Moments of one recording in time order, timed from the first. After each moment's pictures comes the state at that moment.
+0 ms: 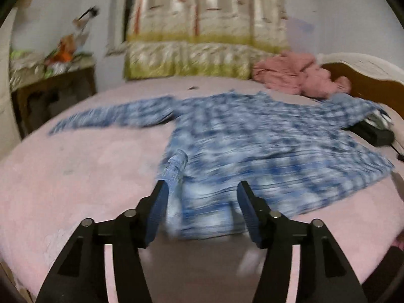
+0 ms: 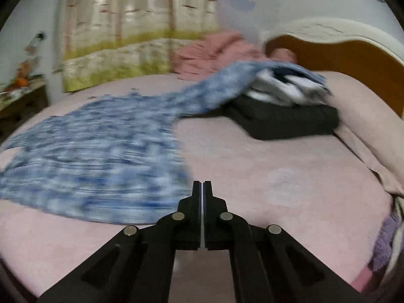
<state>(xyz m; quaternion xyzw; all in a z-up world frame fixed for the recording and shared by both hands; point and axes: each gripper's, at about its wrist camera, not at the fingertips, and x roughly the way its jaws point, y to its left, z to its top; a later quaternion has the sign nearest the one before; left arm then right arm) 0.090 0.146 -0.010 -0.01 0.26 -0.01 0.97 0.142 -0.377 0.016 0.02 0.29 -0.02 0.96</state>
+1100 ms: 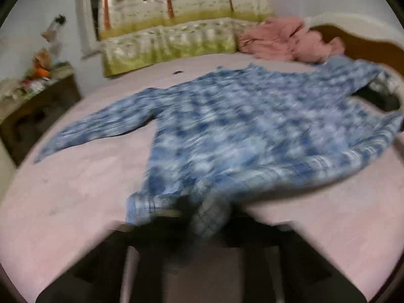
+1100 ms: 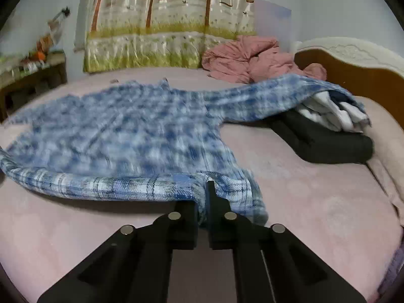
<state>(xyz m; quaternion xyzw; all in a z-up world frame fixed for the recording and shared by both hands) 0.169 0.143 -0.019 0.05 0.32 -0.04 0.94 0.202 -0.310 0.007 -0.04 0.29 0.00 0.95</state>
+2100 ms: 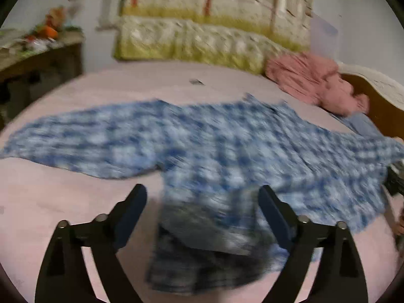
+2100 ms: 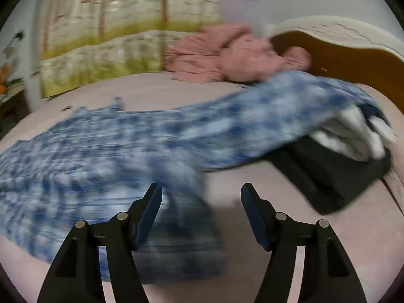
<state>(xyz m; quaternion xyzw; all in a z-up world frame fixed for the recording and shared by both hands) 0.309 0.197 -0.002 -0.07 0.31 0.01 0.95 0.364 -0.338 0.007 0.02 0.31 -0.11 0.94</state>
